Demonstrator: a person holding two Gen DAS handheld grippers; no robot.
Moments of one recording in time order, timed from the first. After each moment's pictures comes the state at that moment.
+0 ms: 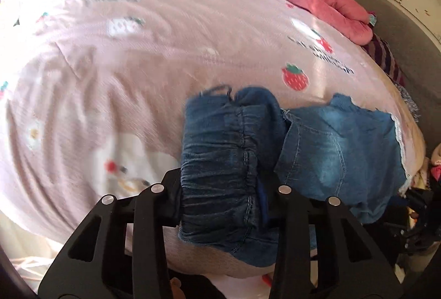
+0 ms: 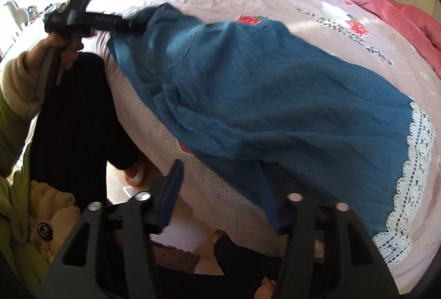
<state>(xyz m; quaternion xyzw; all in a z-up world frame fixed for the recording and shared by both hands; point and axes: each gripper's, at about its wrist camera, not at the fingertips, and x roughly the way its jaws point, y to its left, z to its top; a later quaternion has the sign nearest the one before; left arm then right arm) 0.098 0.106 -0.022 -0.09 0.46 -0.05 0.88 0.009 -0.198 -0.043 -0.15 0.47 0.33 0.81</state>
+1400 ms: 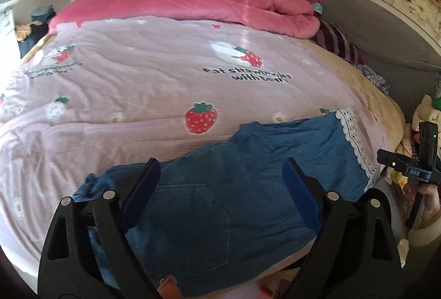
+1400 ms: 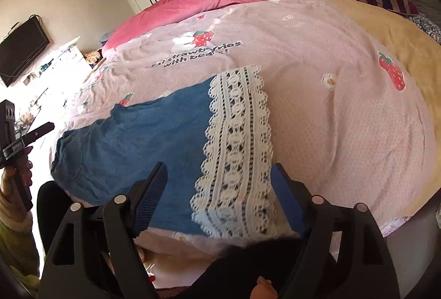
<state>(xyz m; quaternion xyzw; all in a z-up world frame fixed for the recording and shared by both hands) 0.115 -0.007 0.033 -0.02 0.40 -0.18 0.90 0.040 -0.392 -0.004 0.11 0.42 0.11 0.89</state>
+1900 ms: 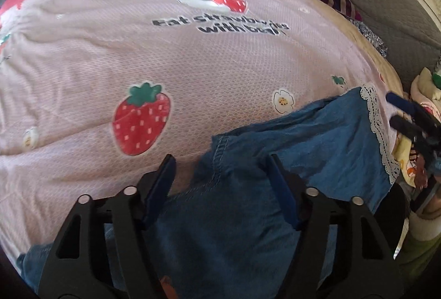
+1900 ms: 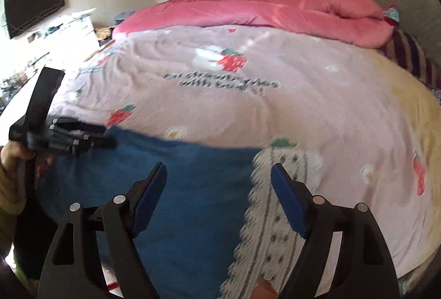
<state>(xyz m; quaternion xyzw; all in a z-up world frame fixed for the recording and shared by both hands) 0.220 -0.075 -0.042 0.01 0.52 -0.24 0.82 0.126 -0.330 0.016 -0.01 0.38 0.12 0.92</state>
